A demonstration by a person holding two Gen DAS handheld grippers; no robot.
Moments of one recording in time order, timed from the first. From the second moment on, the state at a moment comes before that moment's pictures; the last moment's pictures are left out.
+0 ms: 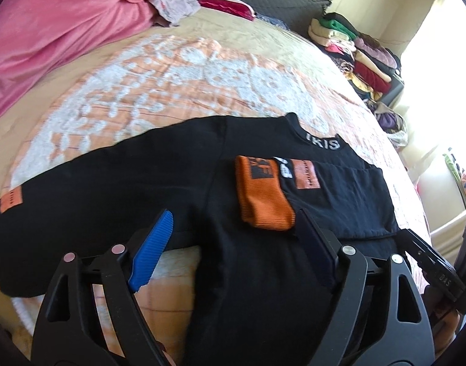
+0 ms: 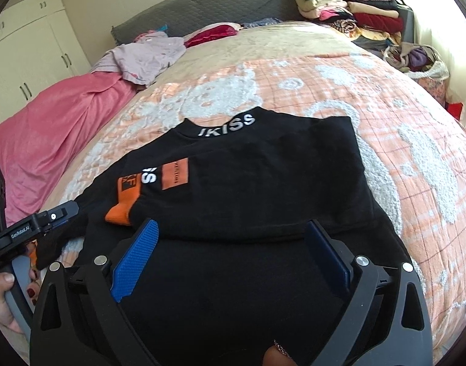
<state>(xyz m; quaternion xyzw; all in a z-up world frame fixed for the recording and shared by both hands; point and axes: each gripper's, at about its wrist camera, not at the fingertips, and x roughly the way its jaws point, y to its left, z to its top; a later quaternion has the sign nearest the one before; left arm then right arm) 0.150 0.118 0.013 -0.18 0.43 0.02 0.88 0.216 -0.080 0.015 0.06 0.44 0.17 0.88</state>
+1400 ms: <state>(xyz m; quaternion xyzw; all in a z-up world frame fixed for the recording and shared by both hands) 0.037 0.256 0.001 -0.29 0.40 0.18 0.86 0.208 0.047 0.030 -0.01 0.43 0.29 0.86</state>
